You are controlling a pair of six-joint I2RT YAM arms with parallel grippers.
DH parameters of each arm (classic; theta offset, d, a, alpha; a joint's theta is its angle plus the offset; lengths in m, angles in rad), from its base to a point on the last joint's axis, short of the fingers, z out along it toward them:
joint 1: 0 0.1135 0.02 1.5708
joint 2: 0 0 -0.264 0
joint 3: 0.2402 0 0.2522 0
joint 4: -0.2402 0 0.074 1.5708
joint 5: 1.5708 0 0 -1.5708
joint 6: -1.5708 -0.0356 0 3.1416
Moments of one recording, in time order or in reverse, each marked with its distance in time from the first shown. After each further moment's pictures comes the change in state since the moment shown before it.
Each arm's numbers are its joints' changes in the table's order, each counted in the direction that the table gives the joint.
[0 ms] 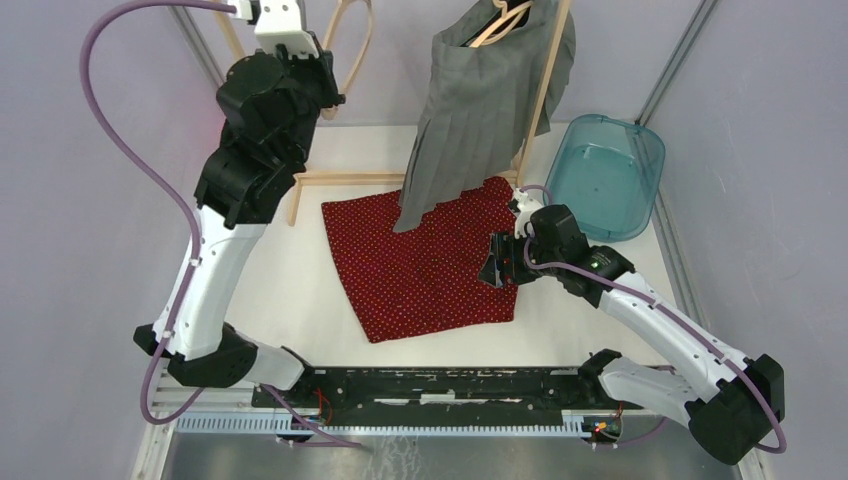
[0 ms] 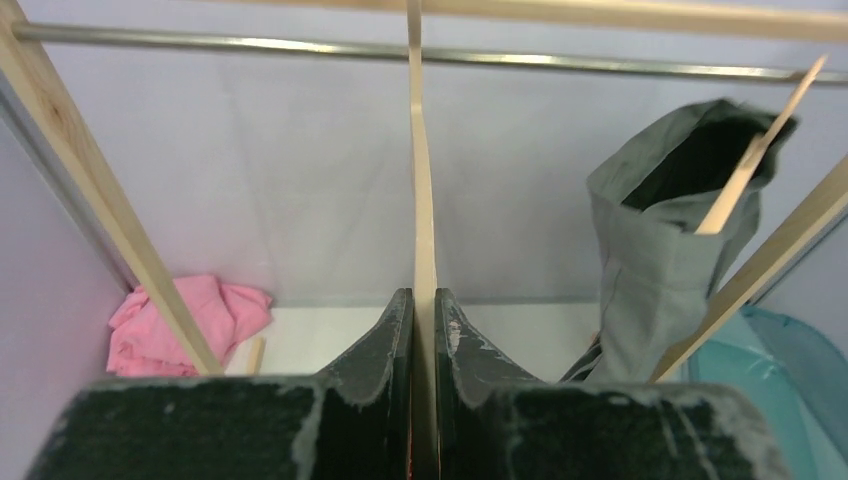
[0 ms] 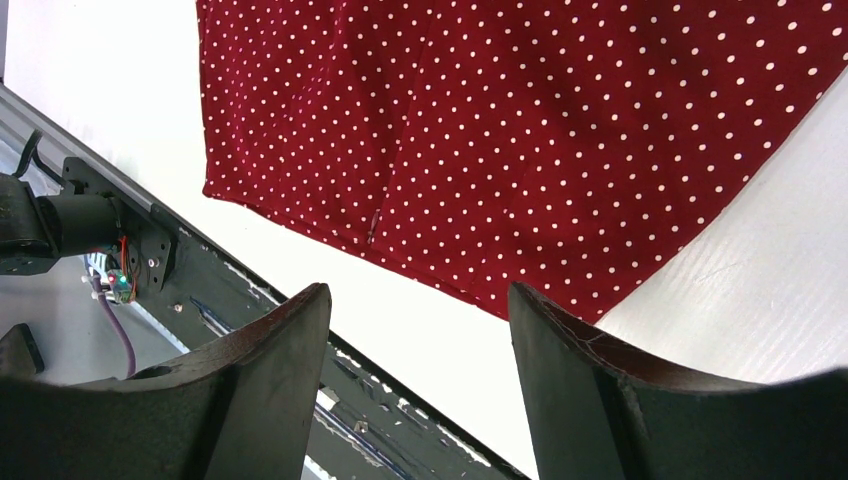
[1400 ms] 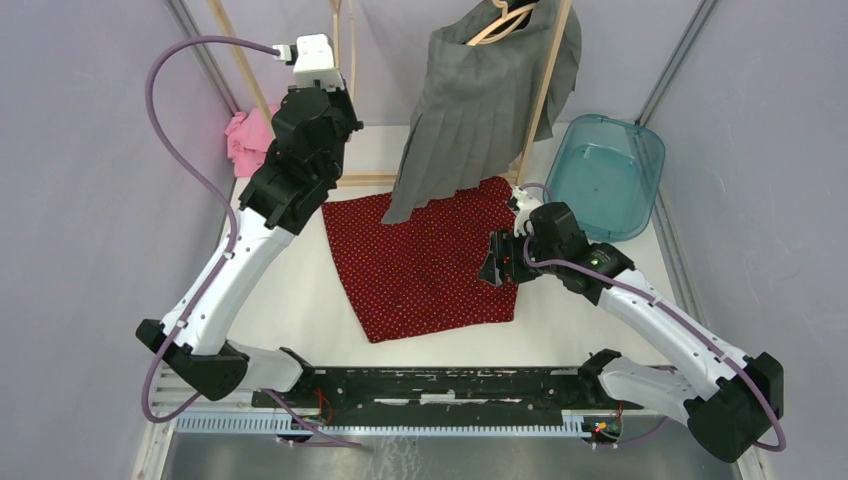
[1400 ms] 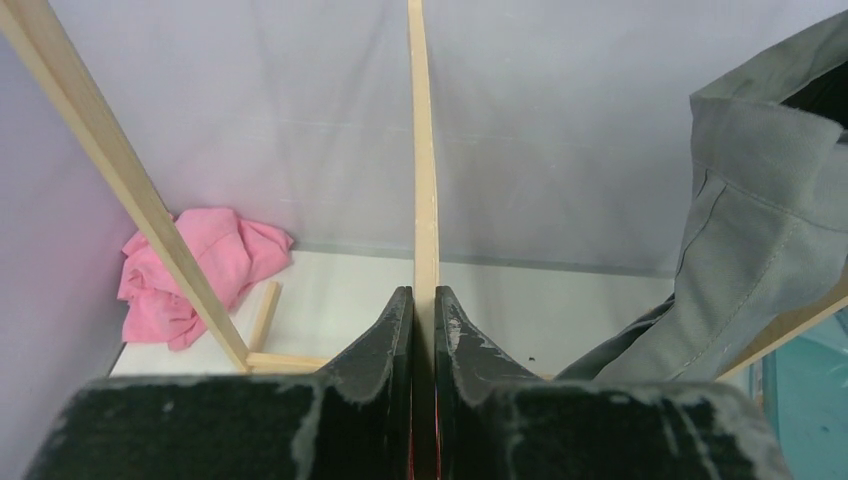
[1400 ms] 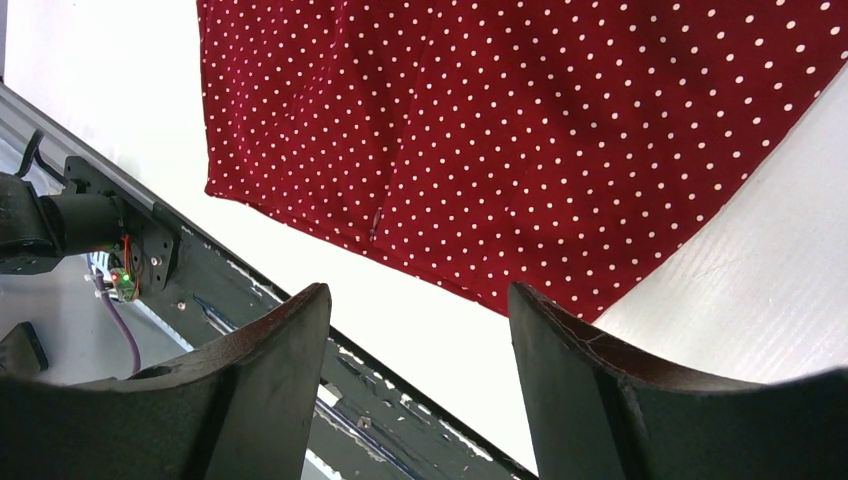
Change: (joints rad) left arm 0.000 0.048 -0.336 0.209 -0.117 0.045; right arm 0.000 -0.013 0.028 -0.025 0.000 -0.001
